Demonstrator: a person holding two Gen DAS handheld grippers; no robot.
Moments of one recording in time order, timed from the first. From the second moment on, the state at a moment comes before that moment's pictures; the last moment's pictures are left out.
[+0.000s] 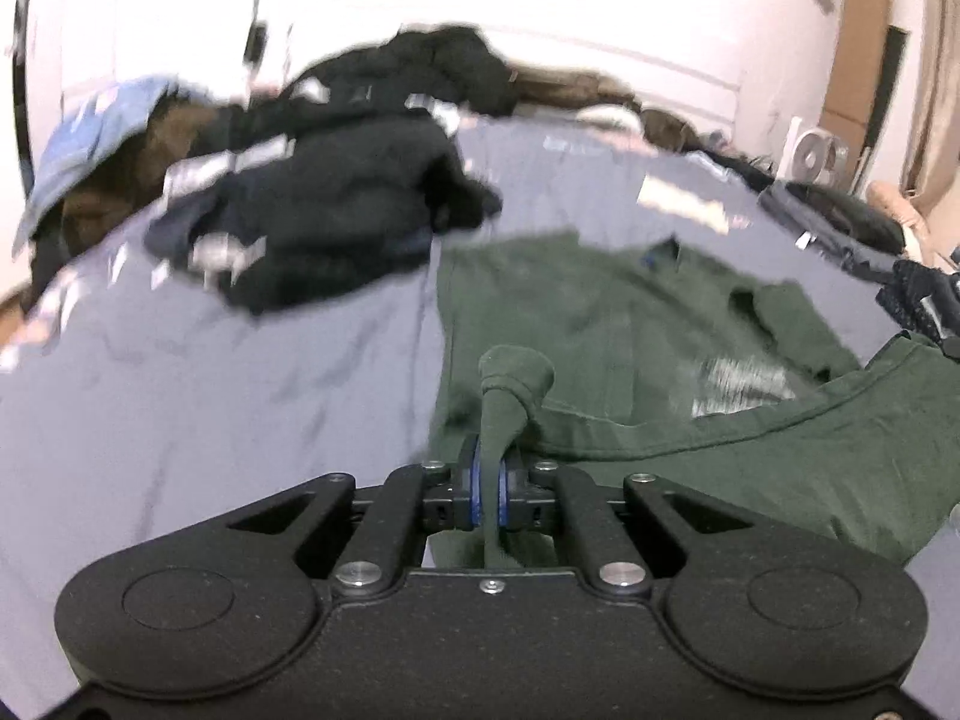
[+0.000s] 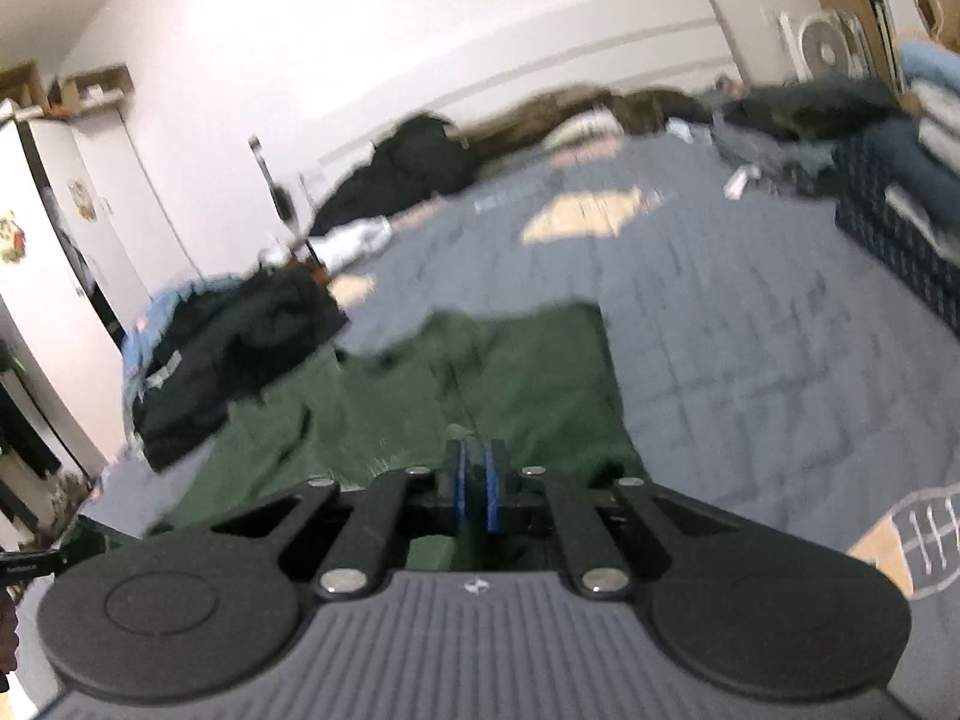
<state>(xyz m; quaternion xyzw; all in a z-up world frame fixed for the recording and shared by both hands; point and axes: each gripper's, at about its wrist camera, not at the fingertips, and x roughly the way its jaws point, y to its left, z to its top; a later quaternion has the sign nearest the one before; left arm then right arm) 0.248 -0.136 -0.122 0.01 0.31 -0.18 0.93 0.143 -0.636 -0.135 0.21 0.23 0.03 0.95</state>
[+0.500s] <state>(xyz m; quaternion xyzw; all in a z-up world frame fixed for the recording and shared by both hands) 0.405 -0.217 -0.093 0.11 0.27 -0.18 0.94 0.288 -0.664 -0.102 0.17 0.23 0.01 0.96</state>
